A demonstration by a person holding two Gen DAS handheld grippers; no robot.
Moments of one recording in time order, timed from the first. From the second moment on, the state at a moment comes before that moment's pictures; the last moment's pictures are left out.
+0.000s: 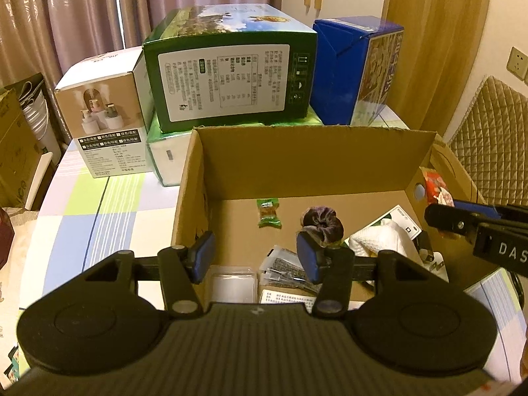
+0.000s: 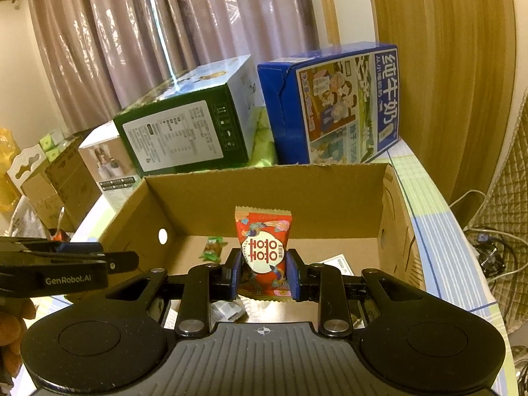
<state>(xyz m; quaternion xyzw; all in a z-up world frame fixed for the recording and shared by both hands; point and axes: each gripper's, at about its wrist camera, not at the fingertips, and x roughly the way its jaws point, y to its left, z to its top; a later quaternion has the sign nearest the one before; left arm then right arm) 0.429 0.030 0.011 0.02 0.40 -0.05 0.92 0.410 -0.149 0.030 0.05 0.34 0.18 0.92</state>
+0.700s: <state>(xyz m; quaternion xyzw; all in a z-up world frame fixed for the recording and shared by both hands) 0.425 0.036 0.009 0.01 0.39 -0.05 0.92 0.412 -0.168 0.037 0.11 0.29 0.16 0.94</state>
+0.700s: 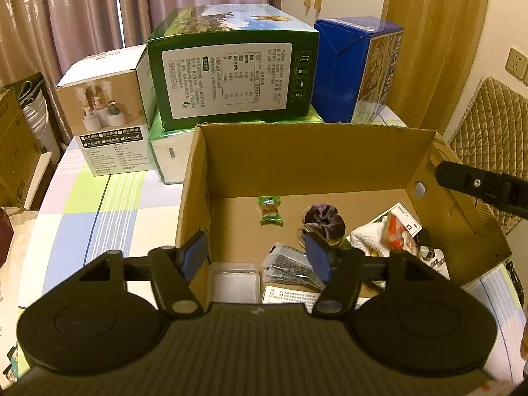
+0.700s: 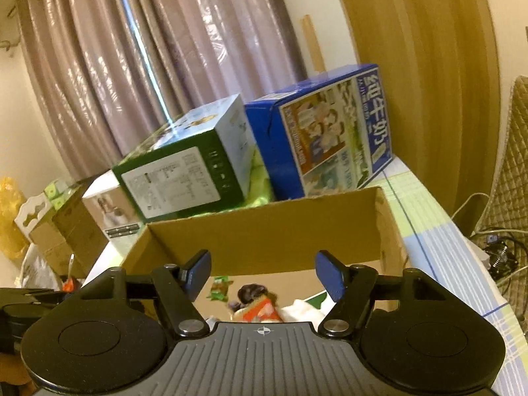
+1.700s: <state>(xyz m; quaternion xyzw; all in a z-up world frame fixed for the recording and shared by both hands) 0.296 0.013 0.047 0.03 0.35 -0.07 0.93 0.295 -0.225 0.048 0.06 0.34 0.14 0.93</state>
